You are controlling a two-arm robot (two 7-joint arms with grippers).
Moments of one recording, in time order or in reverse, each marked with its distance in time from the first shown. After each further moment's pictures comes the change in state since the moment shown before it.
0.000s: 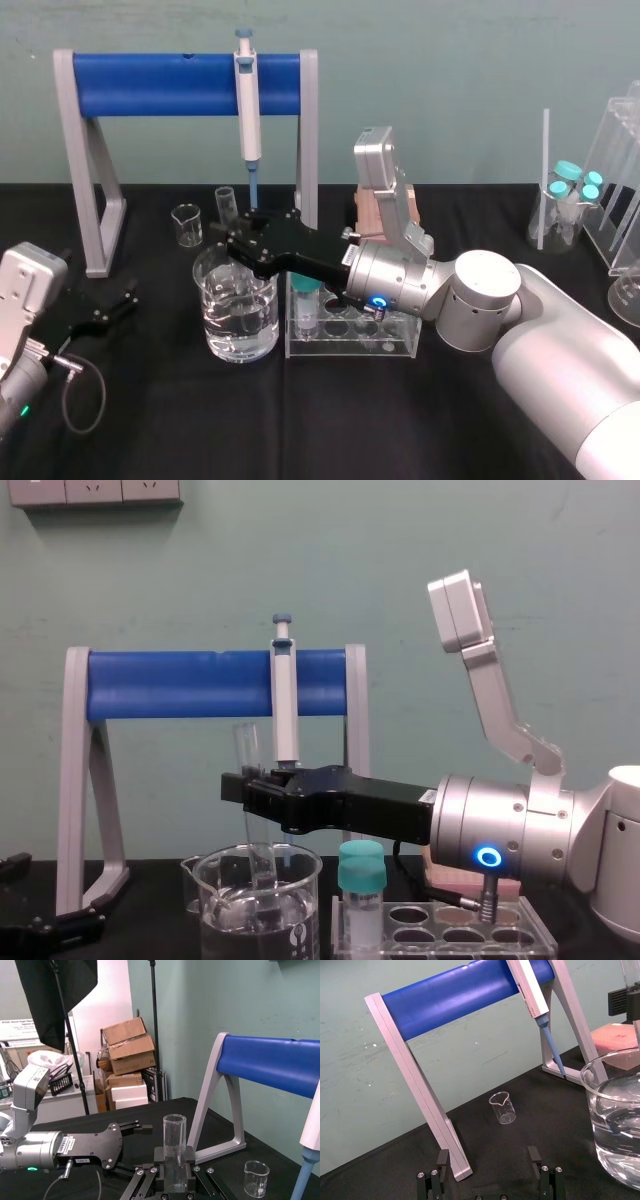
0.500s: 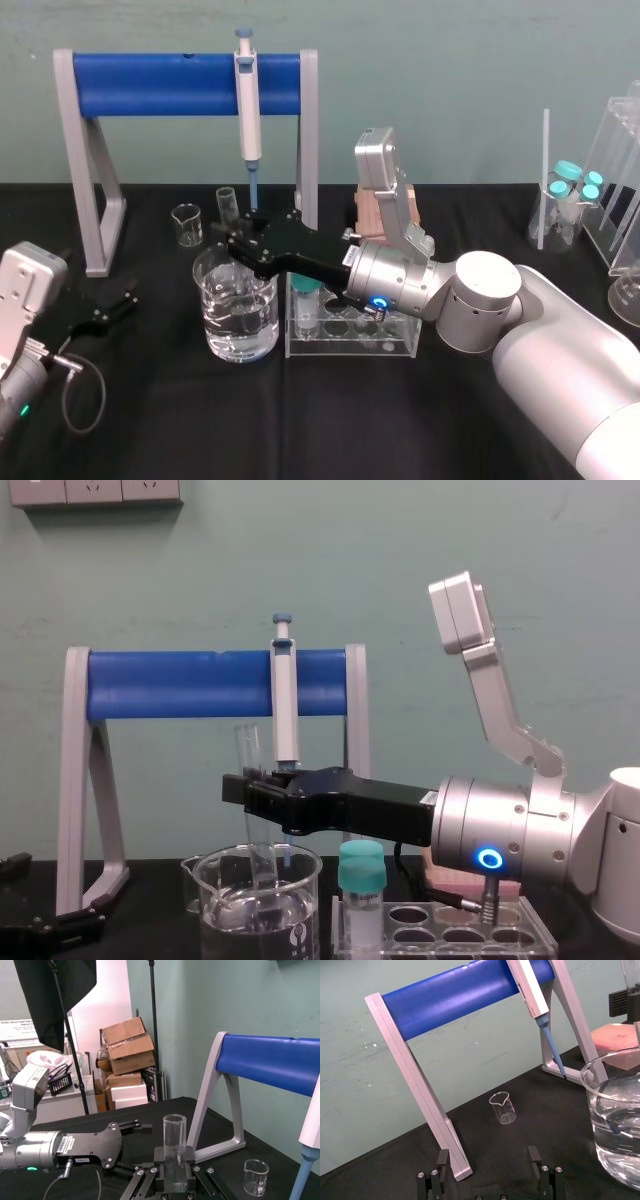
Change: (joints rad) left arm 0.000 0.000 0.000 0.000 0.000 0.000 0.000; right arm -0.004 0.000 0.005 -0.002 -0.002 0.003 -0.001
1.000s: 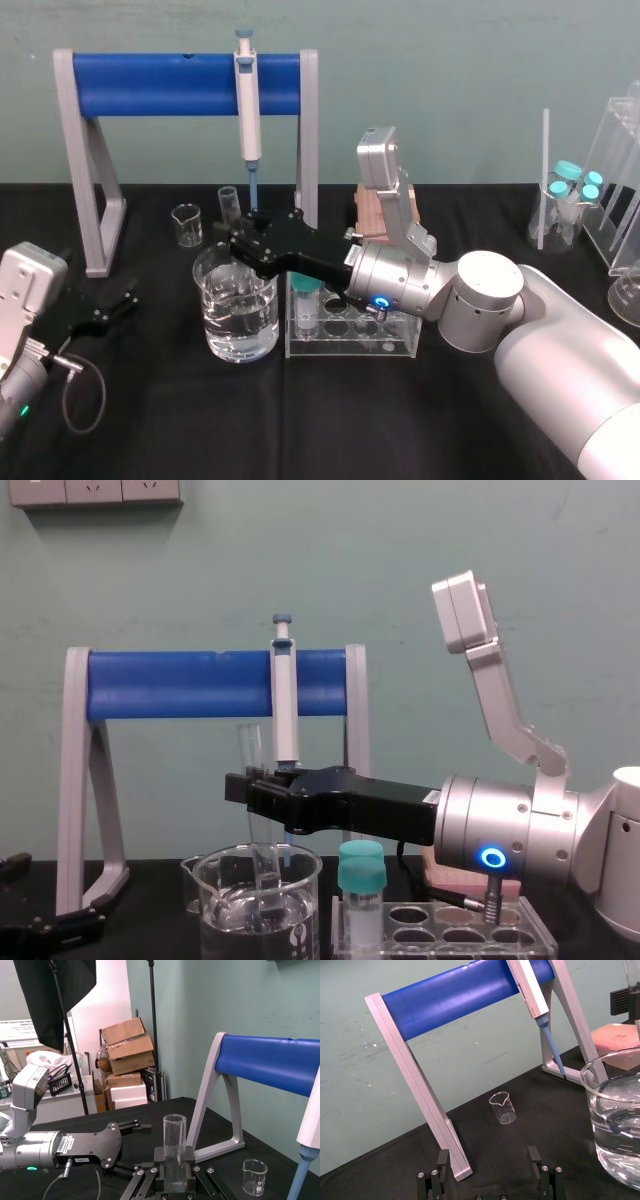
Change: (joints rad) left arm 0.000 0.000 0.000 0.000 0.000 0.000 0.000; right arm -0.002 0.003 0.003 -0.004 0.000 0.001 0.001
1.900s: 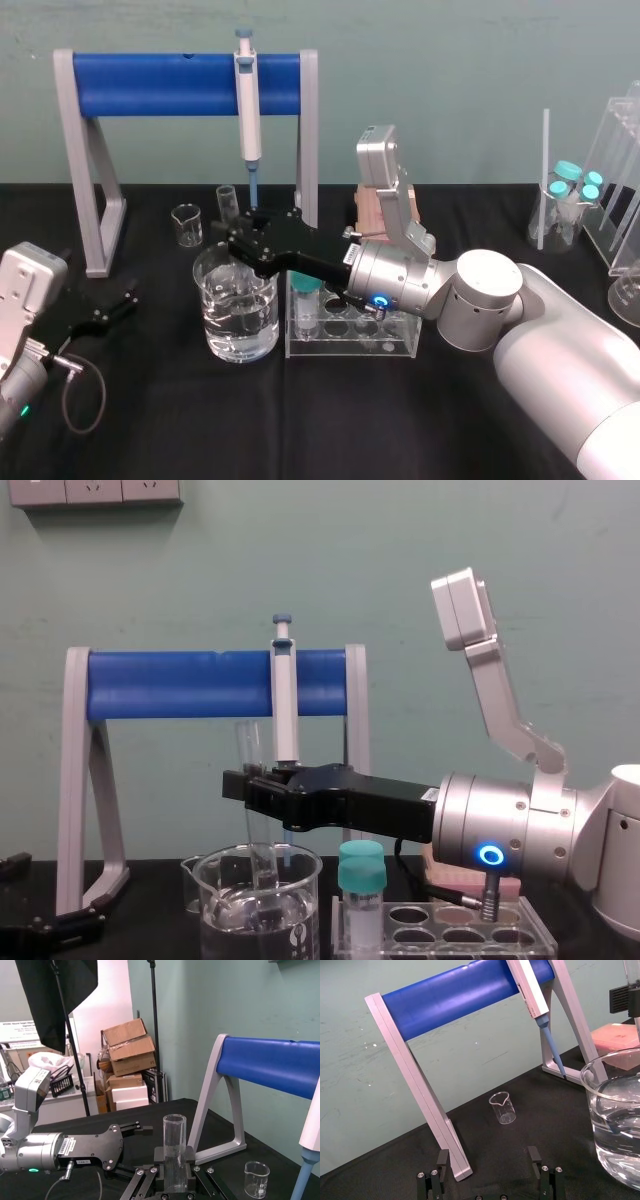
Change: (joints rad) left arm 0.000 0.000 0.000 0.000 0.000 0.000 0.000; right arm 0.003 -0.002 0.000 0.001 0.004 0.001 0.006
